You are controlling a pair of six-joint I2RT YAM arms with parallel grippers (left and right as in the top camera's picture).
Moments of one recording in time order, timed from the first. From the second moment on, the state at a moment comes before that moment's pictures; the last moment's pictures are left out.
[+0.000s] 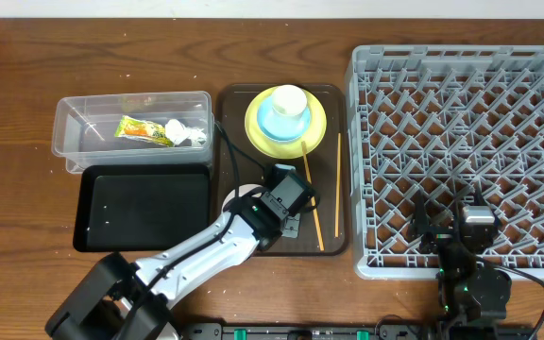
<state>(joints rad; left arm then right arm) -0.80 1.56 0.81 -0.45 -0.16 -0.62 0.00 0.01 0.01 -0.07 0.01 0.00</state>
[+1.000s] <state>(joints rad) -0.80 1.56 0.81 -0.44 -0.17 -0.62 0.00 0.01 0.01 -0.07 0.01 0.00</state>
